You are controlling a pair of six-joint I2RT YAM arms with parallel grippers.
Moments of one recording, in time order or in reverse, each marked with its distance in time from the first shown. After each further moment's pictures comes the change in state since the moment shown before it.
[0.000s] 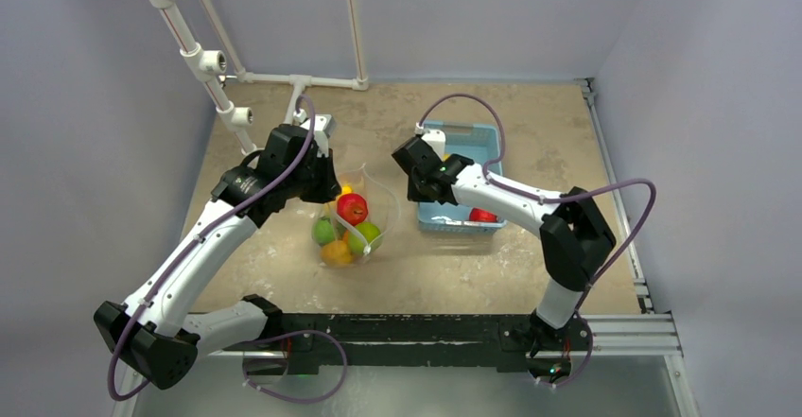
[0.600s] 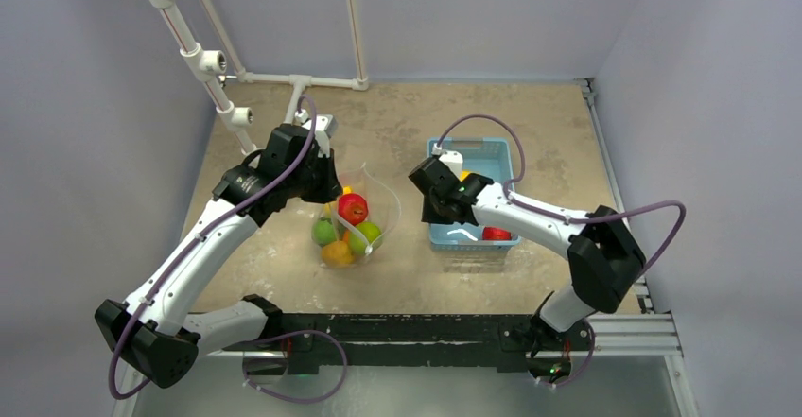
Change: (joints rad) left arm 0.000 0.007 0.000 0.001 0.016 0.000; right arm 0.016 -0.172 -0.193 -0.031 -0.051 0.070
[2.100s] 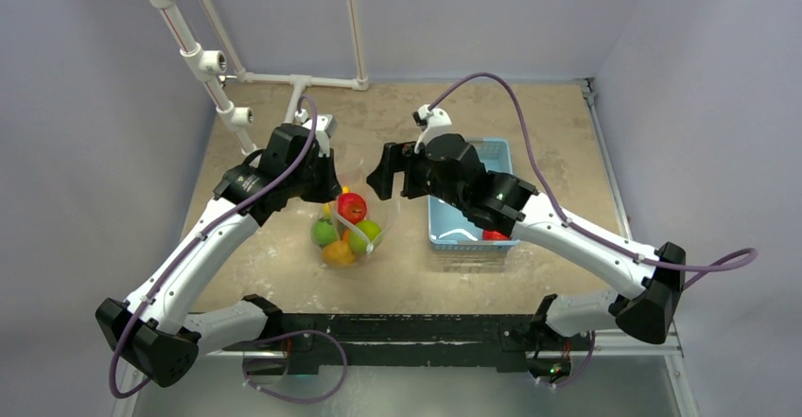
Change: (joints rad) left arm 0.000 0.005 0.000 0.000 -0.015 -0.001; right arm 0.126 -0.219 0.179 0.285 -0.162 -0.235
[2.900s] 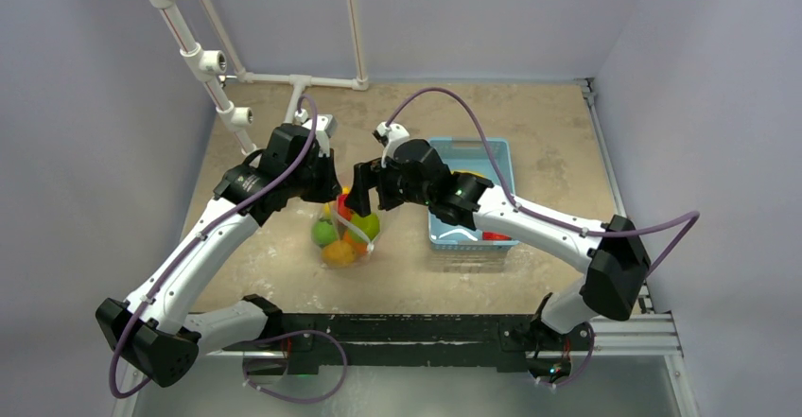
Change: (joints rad) left arm 0.000 0.000 0.000 0.000 0.000 0.000; right arm 0.000 0.192 -0.031 0.126 -0.215 -0.075
